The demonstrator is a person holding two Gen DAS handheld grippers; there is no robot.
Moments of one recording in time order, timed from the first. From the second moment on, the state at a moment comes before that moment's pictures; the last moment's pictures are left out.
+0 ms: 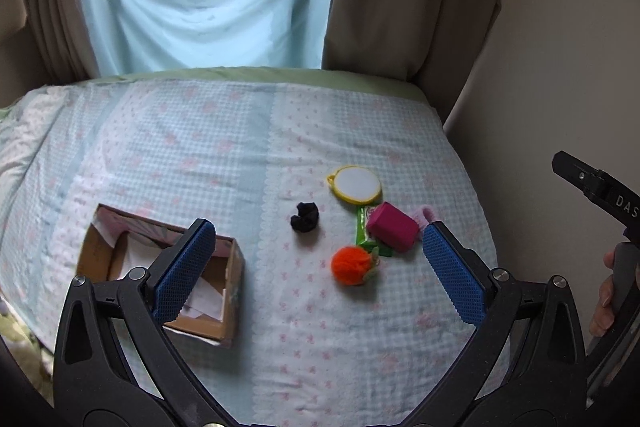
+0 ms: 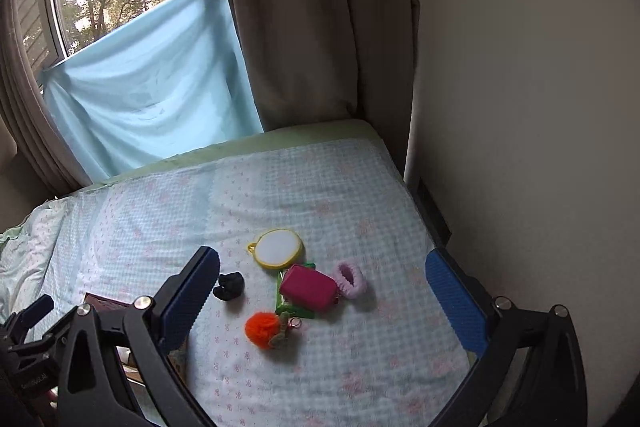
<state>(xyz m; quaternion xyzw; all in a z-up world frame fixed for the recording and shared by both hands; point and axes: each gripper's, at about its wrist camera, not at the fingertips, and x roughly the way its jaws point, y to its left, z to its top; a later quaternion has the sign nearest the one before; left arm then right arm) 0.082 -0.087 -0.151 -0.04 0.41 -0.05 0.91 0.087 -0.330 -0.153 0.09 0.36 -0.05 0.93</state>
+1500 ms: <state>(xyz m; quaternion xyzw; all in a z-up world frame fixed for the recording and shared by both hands) 0.211 -0.188 -0.496 -0.02 0.56 -0.08 0.82 0.259 -0.400 -0.466 0.33 0.50 -0.12 0.80</state>
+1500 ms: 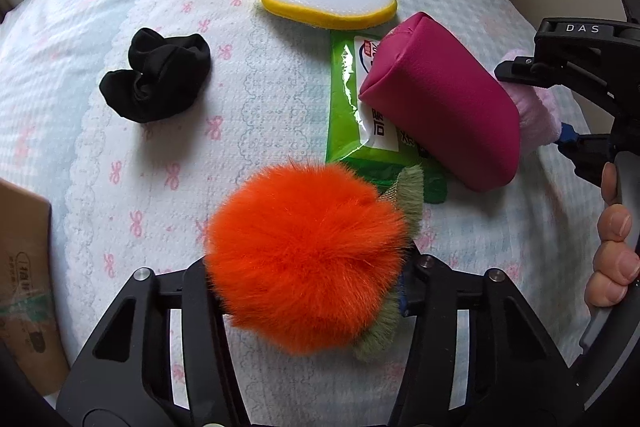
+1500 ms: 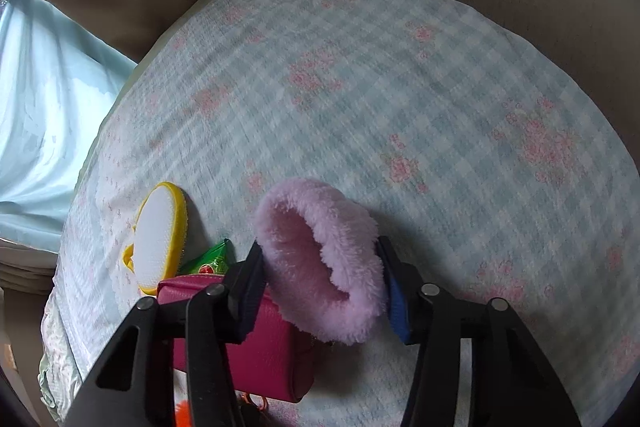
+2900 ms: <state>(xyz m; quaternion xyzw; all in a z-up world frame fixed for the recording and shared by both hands) 0.152 -0.105 -0.237 -0.06 0.42 -0.11 0.90 0.149 -0.347 -0.215 0.20 0.40 -0.05 0.89</state>
